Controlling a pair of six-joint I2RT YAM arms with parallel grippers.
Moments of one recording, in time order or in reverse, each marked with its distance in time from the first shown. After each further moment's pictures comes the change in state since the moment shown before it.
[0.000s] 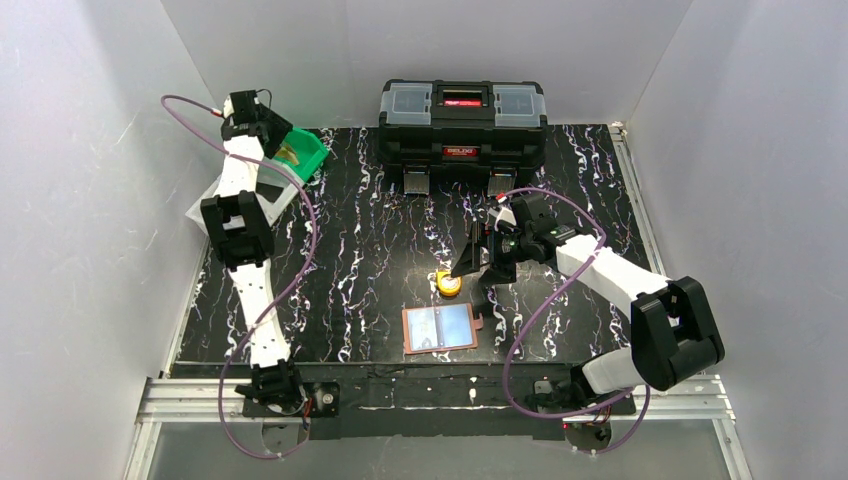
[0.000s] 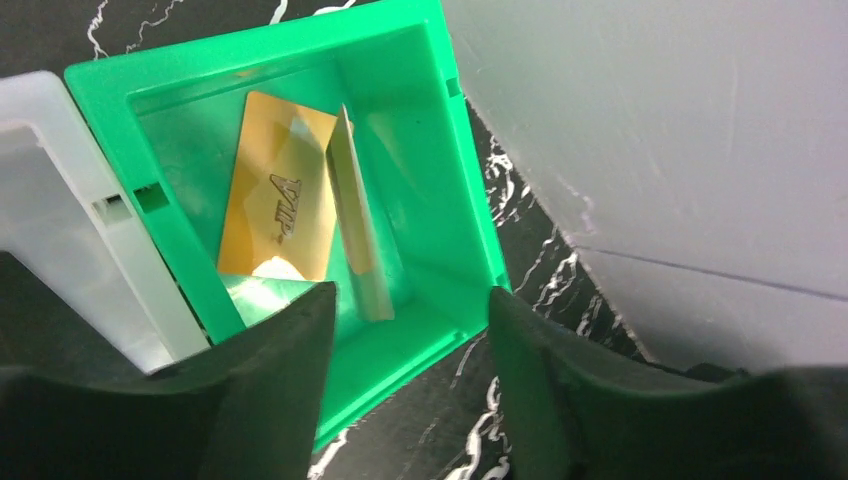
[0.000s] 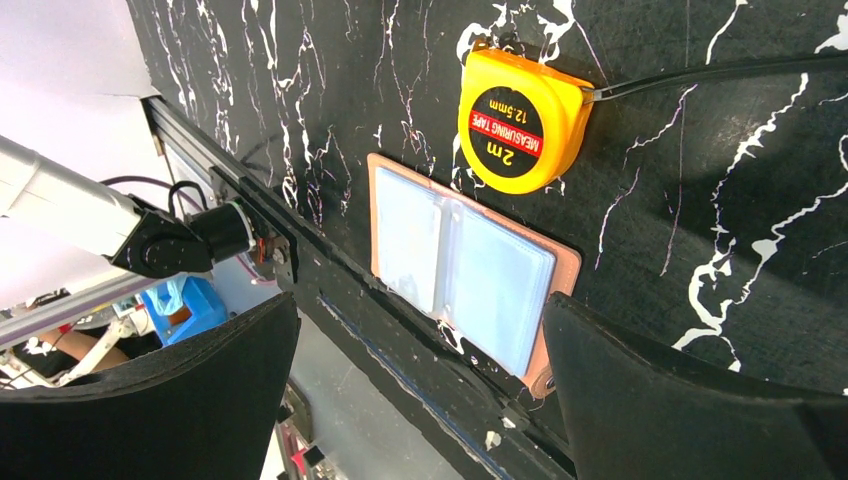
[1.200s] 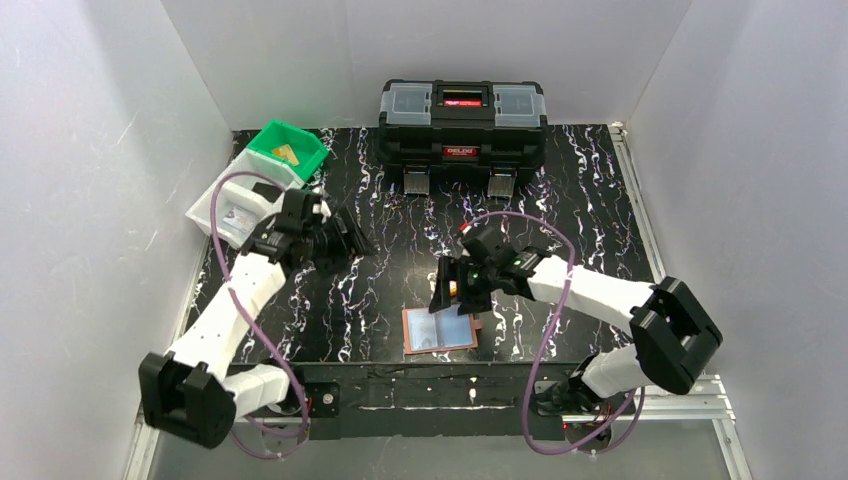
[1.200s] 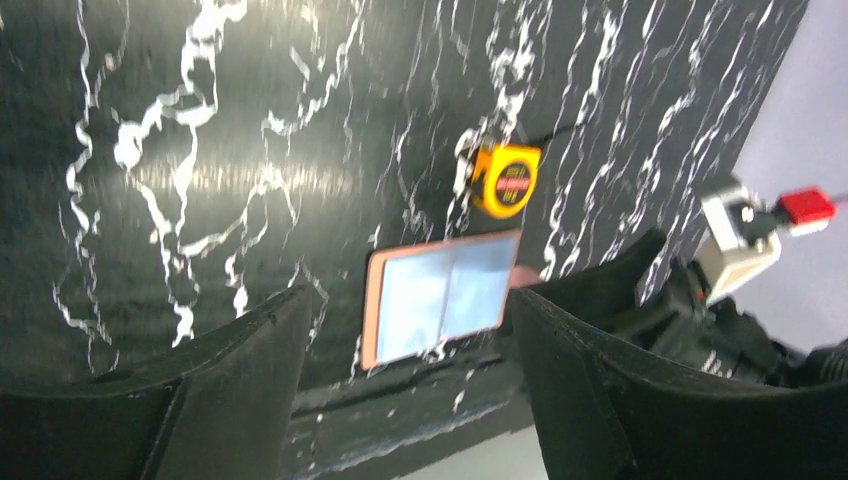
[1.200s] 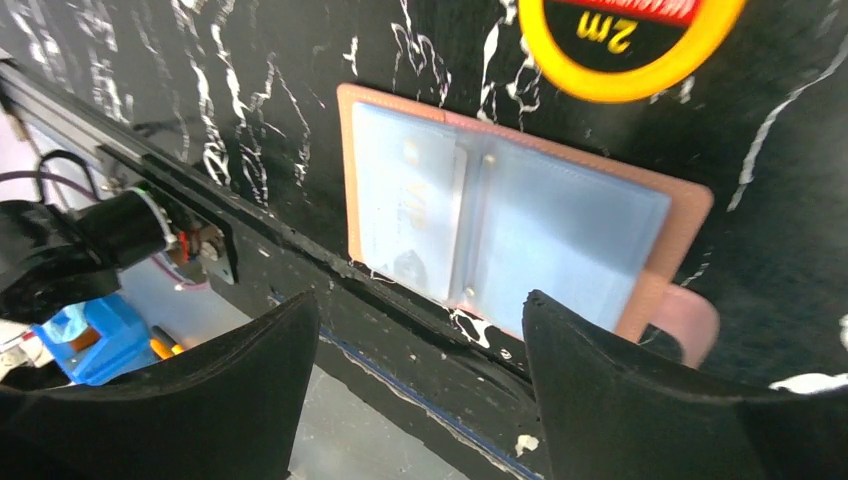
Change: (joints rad) left arm -0.477 -1.255 -1.264 -0.217 0.230 0.051; right arm 0.338 -0.020 -0.032 -0.003 0.302 0.196
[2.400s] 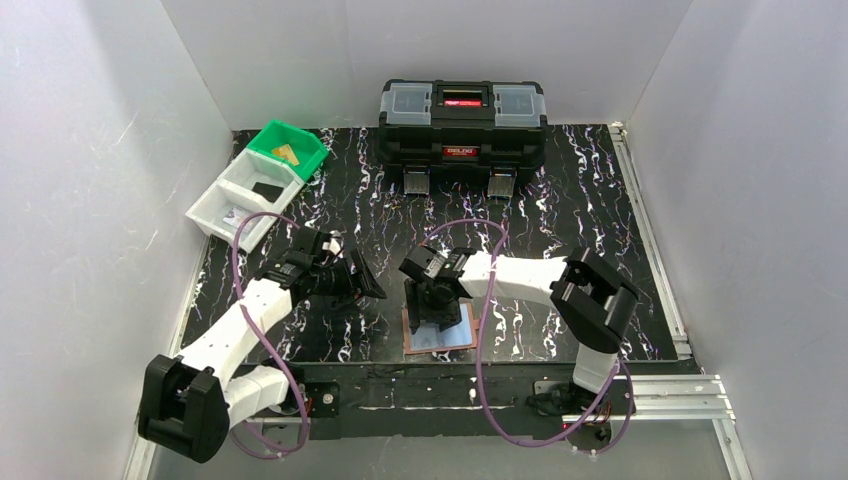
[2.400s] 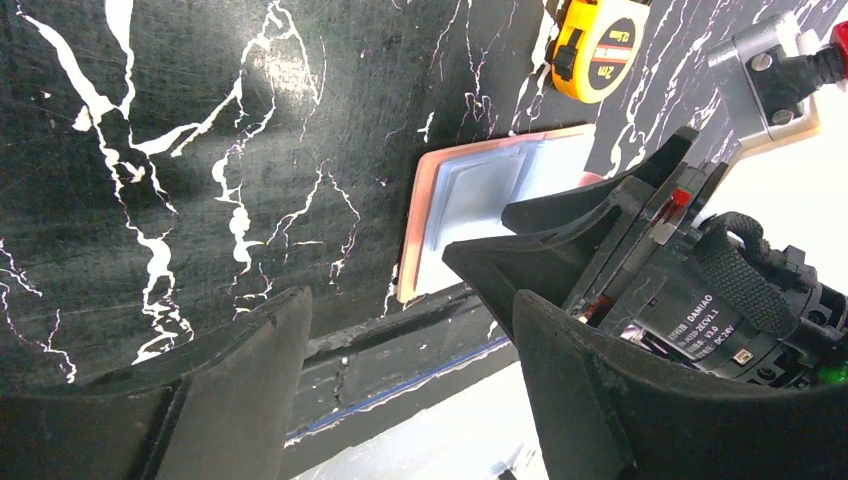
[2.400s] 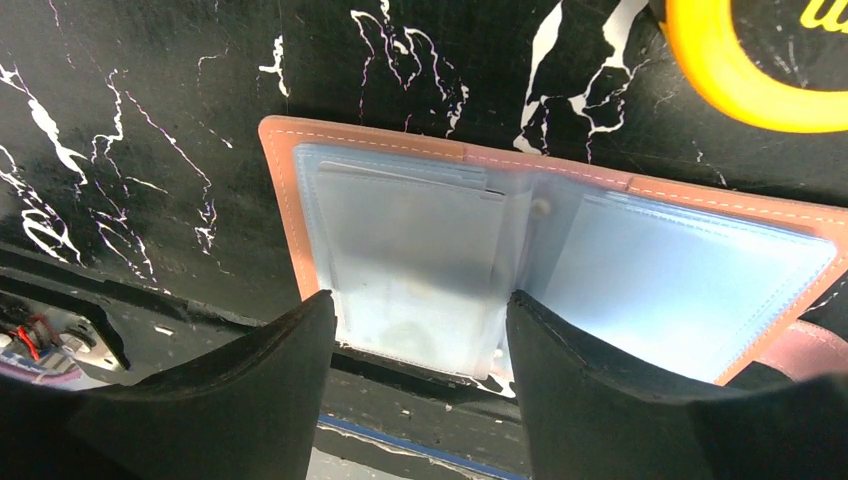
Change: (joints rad) left arm -0.054 -0.115 -0.341 0.075 0.158 -0.020; right arm 0.267 0.396 0.313 -0.233 0.259 0.116
